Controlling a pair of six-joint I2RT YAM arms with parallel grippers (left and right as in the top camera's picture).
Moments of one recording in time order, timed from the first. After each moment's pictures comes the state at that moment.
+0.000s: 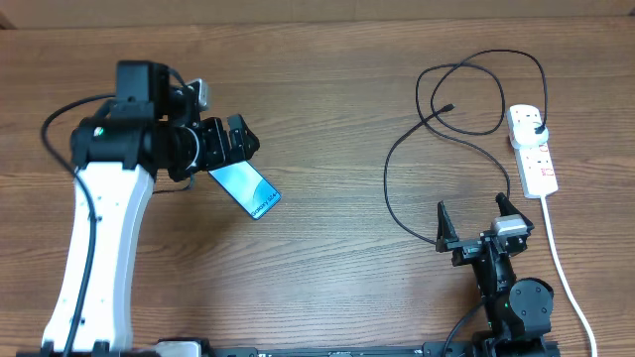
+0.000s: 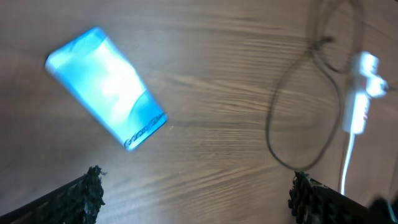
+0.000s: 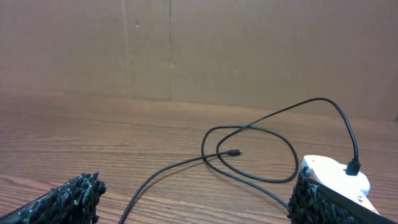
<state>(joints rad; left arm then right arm) -0.03 1.48 1.47 -1.16 0.41 -0.32 0.11 0.01 0.02 -0.03 -0.03 -0.03</state>
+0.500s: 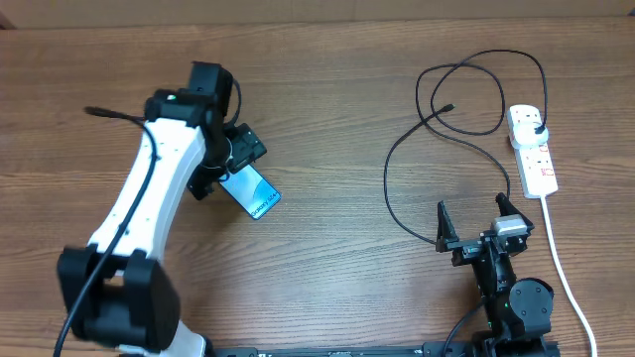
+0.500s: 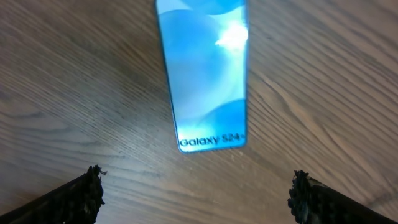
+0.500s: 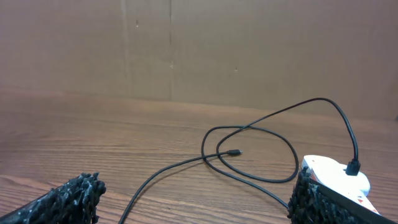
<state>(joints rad) -0.16 1.75 1.47 -1.20 0.02 -0.85 0.11 0.01 0.02 -0.03 -0.03 -0.04</state>
